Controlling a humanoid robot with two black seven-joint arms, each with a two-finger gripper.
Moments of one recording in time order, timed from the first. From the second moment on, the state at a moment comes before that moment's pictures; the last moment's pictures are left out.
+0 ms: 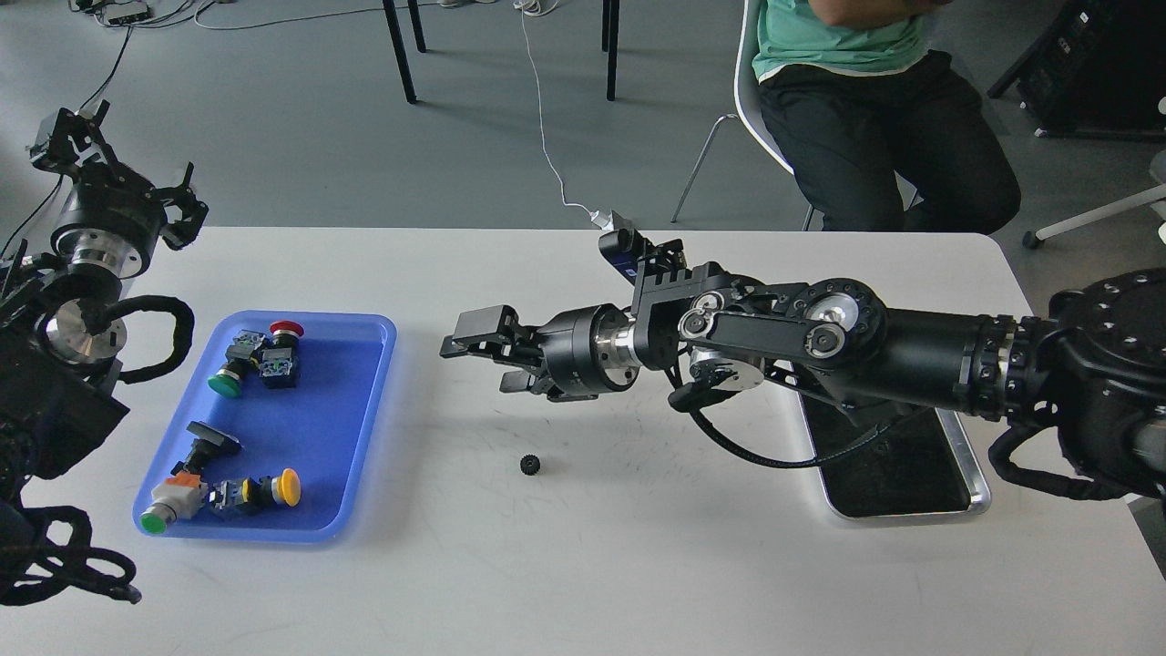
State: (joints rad) left arm -0.89 0.33 -0.63 -0.11 -0.22 -0.49 -0.34; right arm 1.29 -0.12 -0.12 1.03 -0.31 0.26 0.00
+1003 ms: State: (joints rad) left arm -0.99 0.59 -0.49 -1.08 0.62 -0.48 -0.33; right arm 0.44 -0.72 1.02 1.05 -0.07 0.30 0.04
